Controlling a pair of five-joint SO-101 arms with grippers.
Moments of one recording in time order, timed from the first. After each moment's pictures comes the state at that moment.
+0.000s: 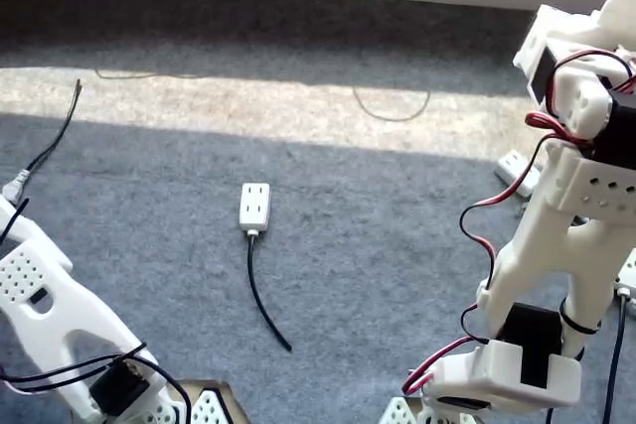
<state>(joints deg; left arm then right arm) -49.7 83.0 -95.3 97.7 -37.9 6.4 0.1 -50.6 88.8 -5.6</state>
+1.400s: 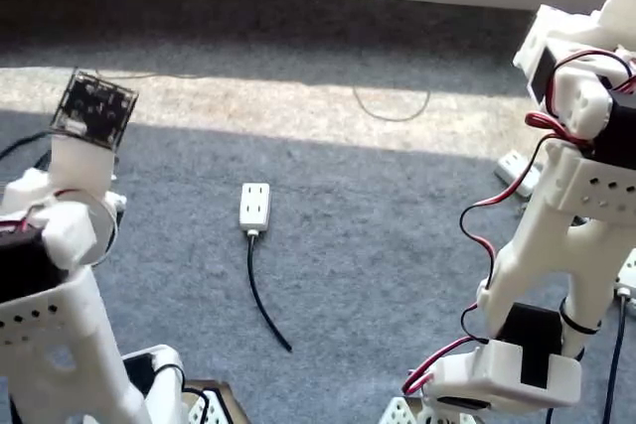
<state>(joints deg) -23.7 -48.3 19.3 92.6 -31.8 6.4 0.1 -50.6 88.8 -5.6</state>
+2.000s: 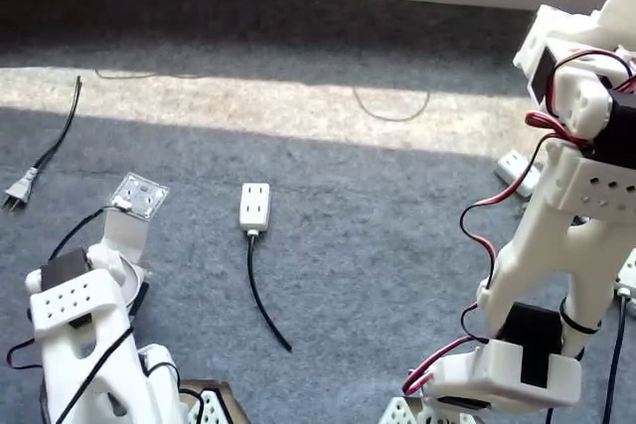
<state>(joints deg) -32.6 -47.3 68.0 67.1 -43.5 6.4 0.1 -50.6 88.8 -5.6</state>
